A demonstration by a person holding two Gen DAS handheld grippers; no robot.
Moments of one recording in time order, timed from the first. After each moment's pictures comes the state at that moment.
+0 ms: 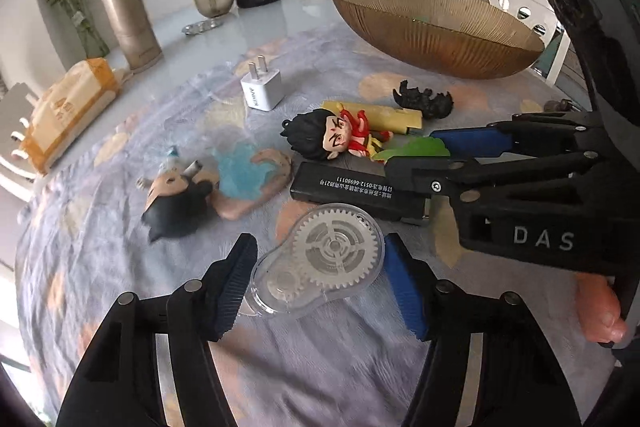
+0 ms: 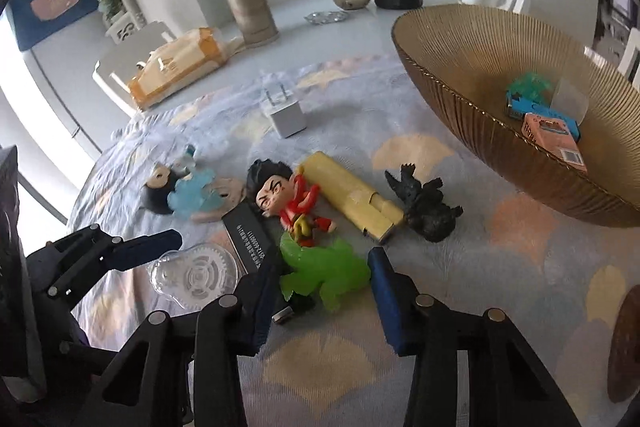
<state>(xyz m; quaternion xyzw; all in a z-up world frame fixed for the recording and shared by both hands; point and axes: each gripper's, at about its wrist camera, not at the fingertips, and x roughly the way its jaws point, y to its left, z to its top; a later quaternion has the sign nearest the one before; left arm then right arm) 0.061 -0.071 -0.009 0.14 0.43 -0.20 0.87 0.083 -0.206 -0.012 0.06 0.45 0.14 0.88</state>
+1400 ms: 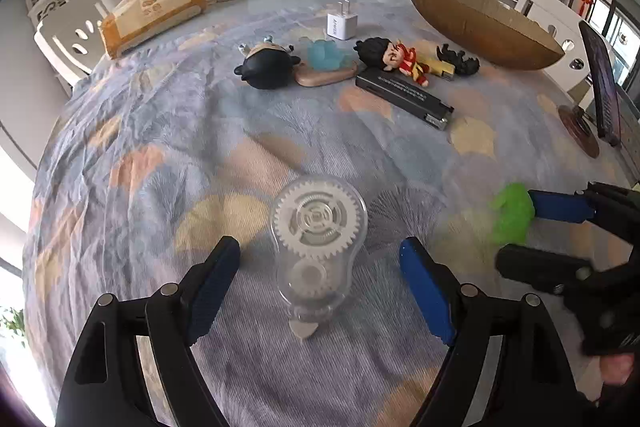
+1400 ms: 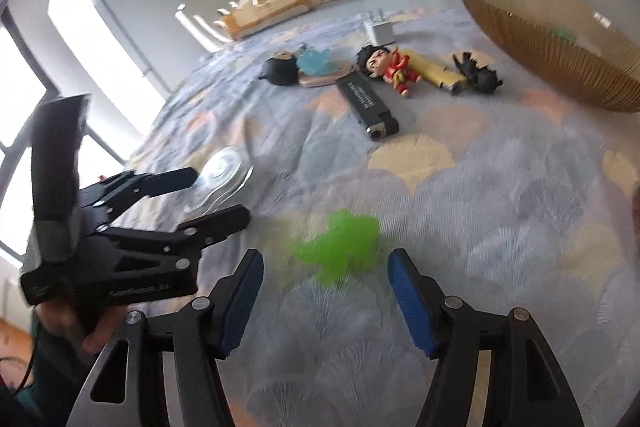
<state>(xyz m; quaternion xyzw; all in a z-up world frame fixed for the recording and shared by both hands) -0.010 -0.018 -0.021 0.05 0.47 -0.10 0.88 -0.031 -0.186 -0.011 0.03 0.48 0.23 0.85</state>
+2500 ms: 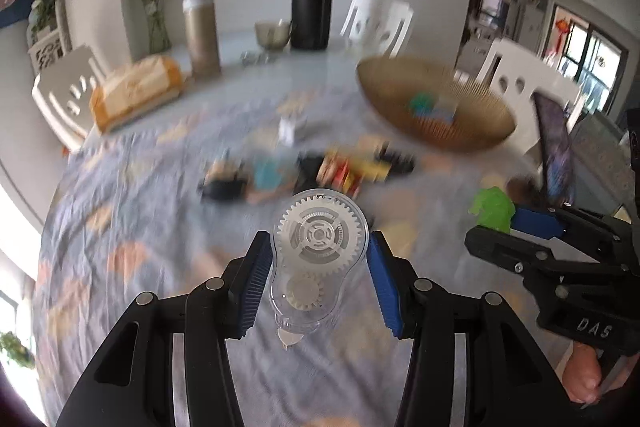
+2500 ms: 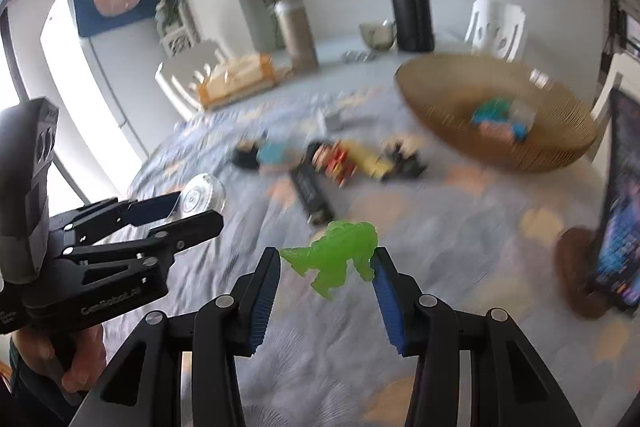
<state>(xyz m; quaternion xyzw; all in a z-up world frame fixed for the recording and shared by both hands) -0.007 -0.066 0.061 0.03 0.37 -0.14 0.92 -0.031 -0.240 0.055 0.05 0.37 0.17 0.91</state>
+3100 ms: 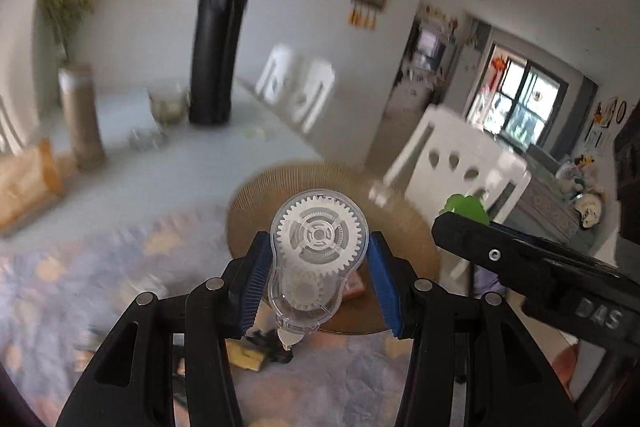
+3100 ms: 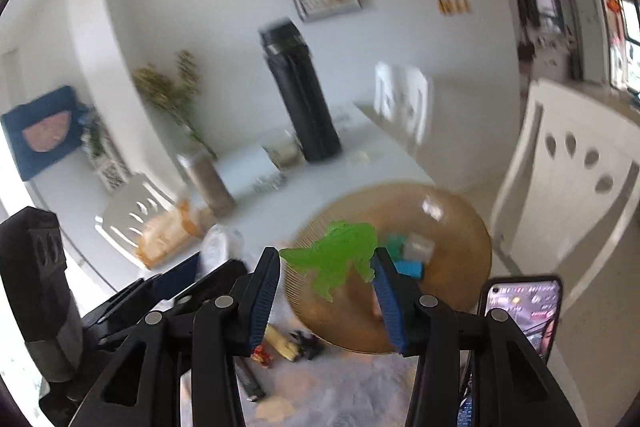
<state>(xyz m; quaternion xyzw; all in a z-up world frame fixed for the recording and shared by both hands) 0.133 -0.179 0.110 -0.04 0.33 -0.27 0.90 0.065 -0.332 0.151 0.15 0.33 0.02 0.93</state>
